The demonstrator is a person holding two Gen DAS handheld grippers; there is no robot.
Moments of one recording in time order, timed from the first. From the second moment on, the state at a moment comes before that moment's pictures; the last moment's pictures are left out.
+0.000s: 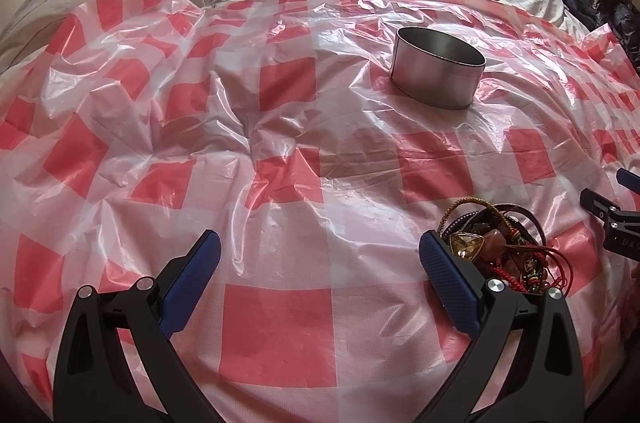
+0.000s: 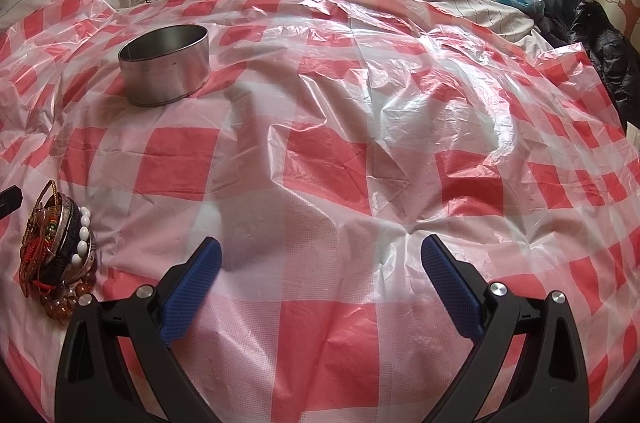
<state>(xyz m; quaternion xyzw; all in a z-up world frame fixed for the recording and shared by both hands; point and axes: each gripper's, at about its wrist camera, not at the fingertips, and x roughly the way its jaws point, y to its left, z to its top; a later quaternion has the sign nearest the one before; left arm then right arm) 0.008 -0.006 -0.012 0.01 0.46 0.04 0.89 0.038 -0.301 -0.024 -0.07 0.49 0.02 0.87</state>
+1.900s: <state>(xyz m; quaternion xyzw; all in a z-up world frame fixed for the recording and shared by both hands) 0.005 -0.016 -0.020 0.02 0.46 0.04 0.88 0.039 -0.301 -0.026 -0.07 0.49 0.02 0.87</state>
